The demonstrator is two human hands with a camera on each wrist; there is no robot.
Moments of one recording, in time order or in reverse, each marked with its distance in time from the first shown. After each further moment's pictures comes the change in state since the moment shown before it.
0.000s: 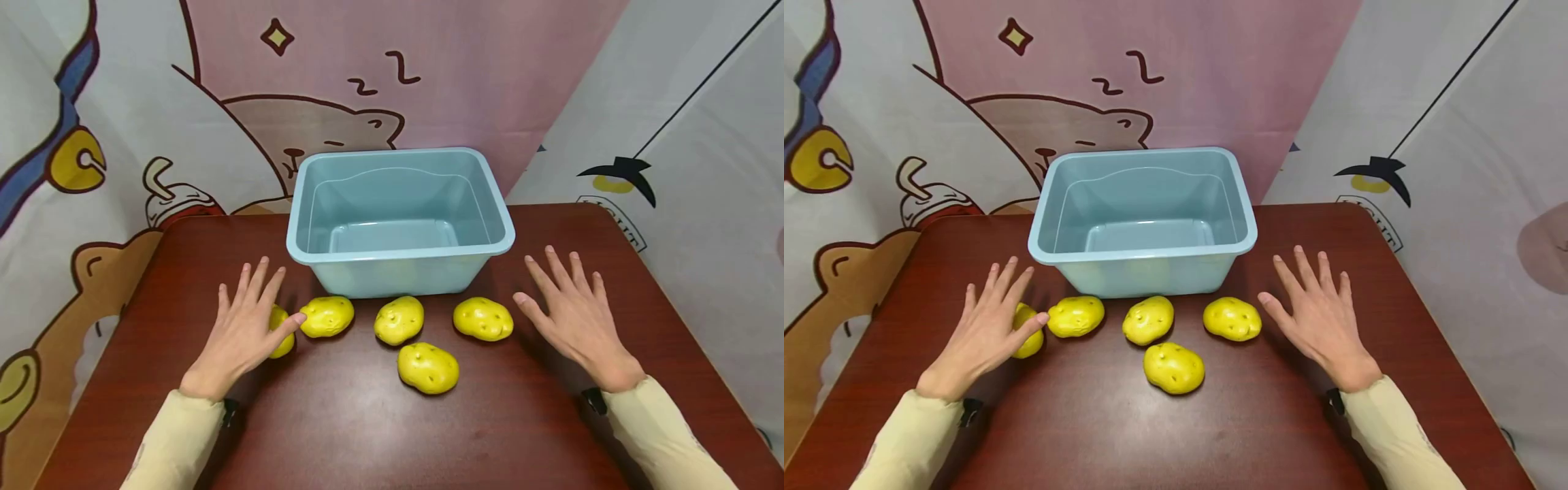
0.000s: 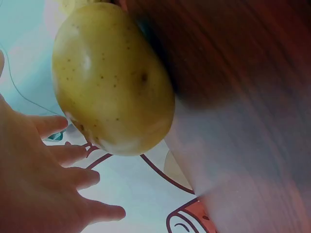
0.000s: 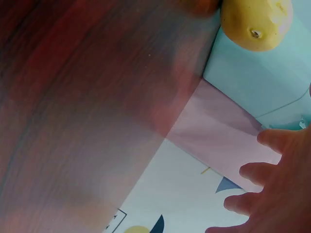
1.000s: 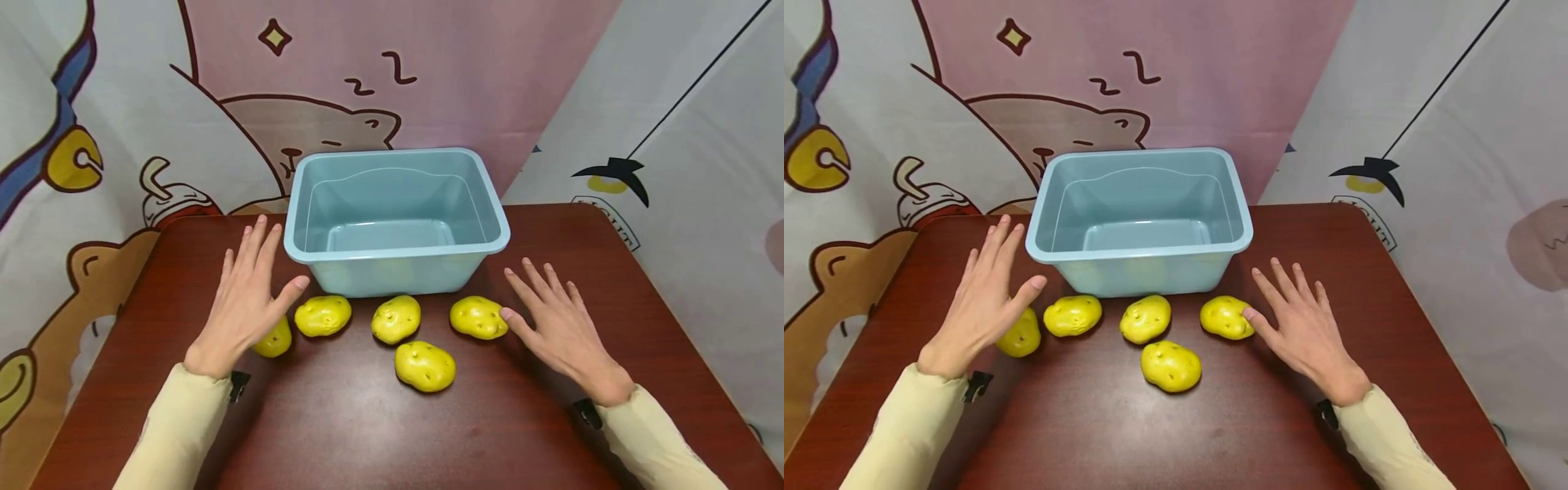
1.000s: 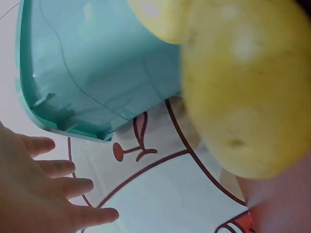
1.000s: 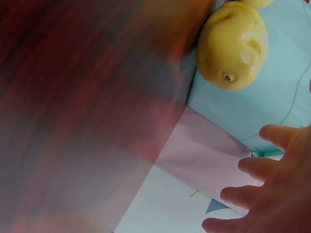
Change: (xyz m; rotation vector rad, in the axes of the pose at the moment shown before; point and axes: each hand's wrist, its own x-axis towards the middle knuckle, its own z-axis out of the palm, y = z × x) left_hand 0.027 0.033 -0.037 -0.138 0.185 0.045; right_hand -0.014 -0.022 -0.001 0.073 -0.042 -0.067
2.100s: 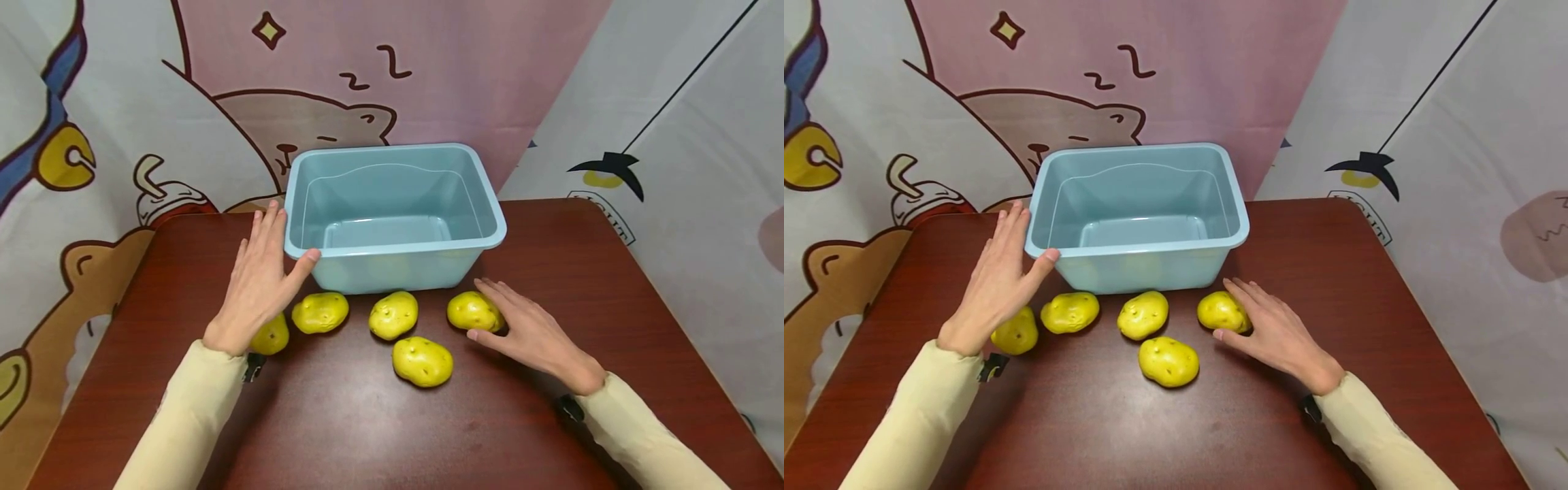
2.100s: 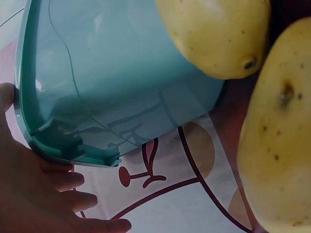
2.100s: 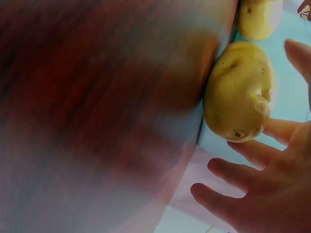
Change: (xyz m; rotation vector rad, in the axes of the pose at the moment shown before) left_hand 0.028 0.017 0.007 -0.063 -0.044 -0.077; right_hand 0.007 -0.014 0.022 0.198 -0.179 -0.031
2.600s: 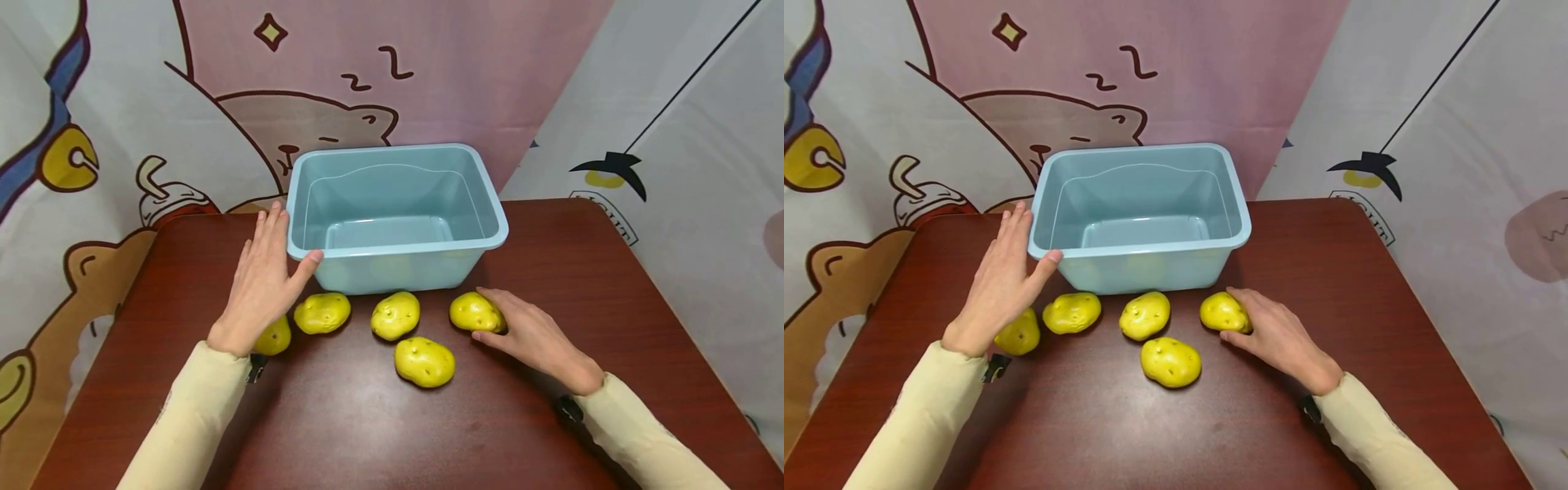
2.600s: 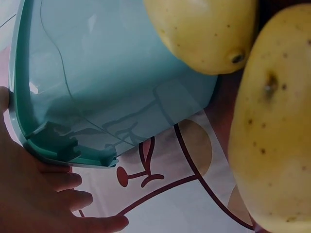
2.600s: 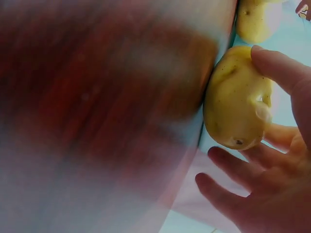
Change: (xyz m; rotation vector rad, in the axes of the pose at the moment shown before) left_hand -0.001 -0.001 0.002 0.016 0.014 0.014; right_hand 0.002 0.001 0.005 0.012 0.037 -0.033
